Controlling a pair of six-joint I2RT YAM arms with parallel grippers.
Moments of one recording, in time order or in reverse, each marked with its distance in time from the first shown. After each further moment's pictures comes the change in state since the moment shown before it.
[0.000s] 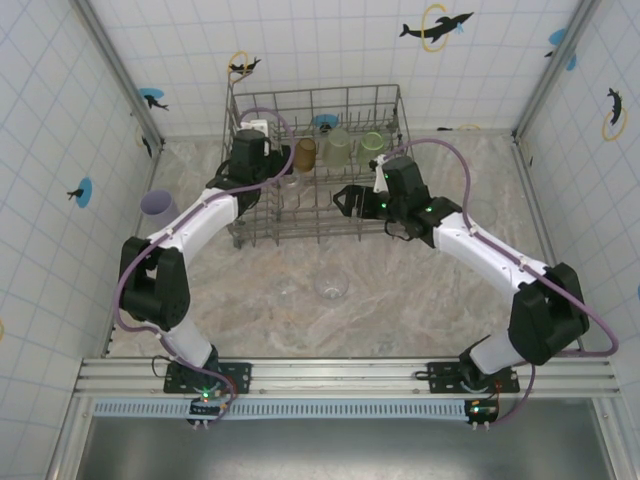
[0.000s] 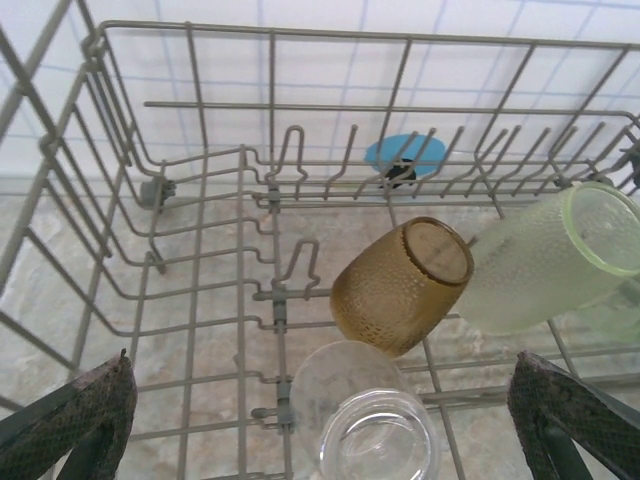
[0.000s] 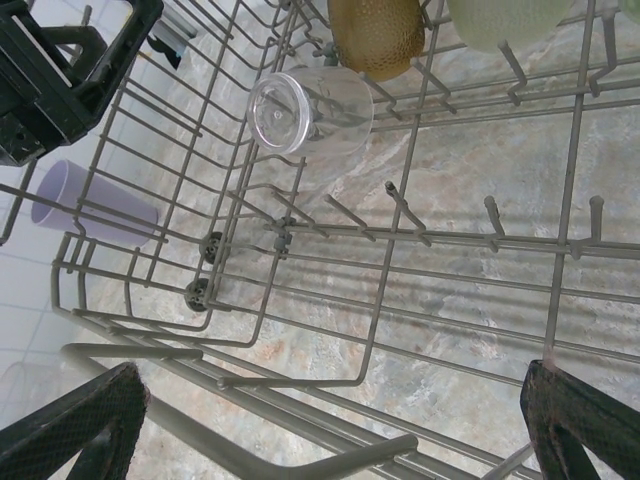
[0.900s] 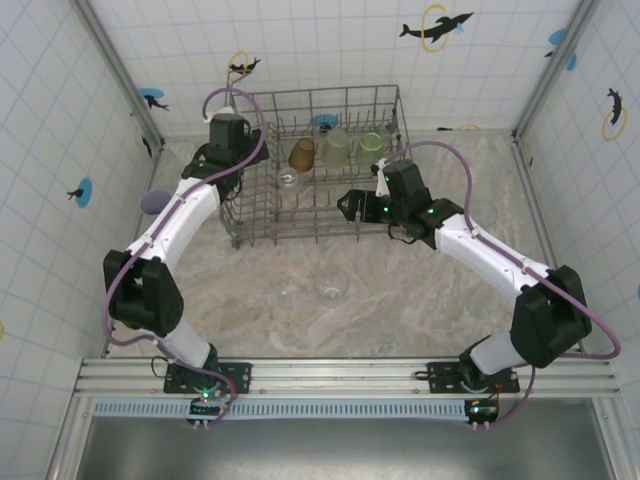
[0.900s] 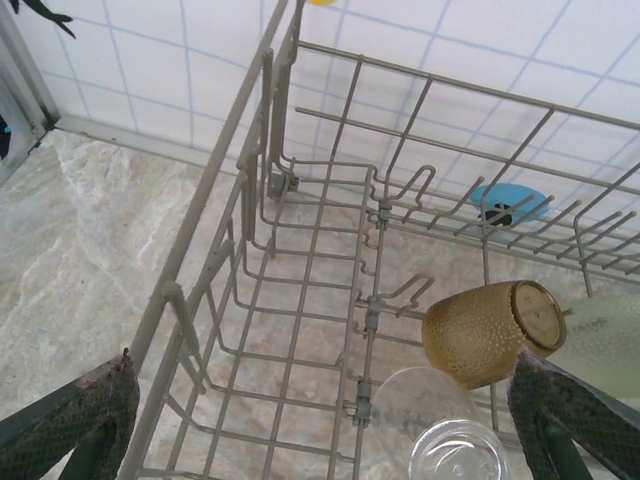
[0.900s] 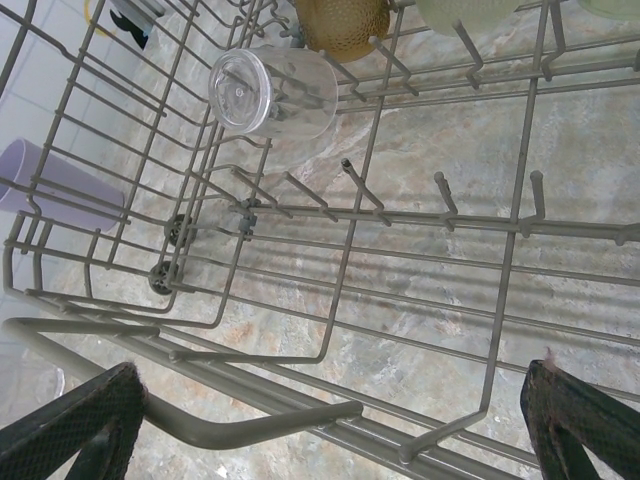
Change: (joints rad) left arm 0.085 -0.059 0.136 -0.276 -0.117 -0.164; right arm 0.000 -0.011 -0.011 -0.056 0.033 -0.042
